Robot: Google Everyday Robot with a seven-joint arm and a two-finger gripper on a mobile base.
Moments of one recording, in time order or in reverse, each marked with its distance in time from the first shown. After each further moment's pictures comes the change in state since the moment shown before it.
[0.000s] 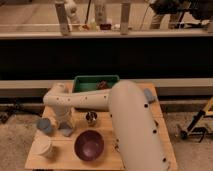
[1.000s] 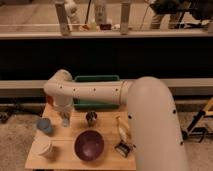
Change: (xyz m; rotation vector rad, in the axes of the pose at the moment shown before) arm -0.005 0.019 -0.109 0.079 0.075 0.012
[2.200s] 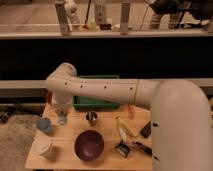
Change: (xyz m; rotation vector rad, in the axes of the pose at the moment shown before) arm -0.018 -0.008 -0.039 0.125 0.021 -0.106
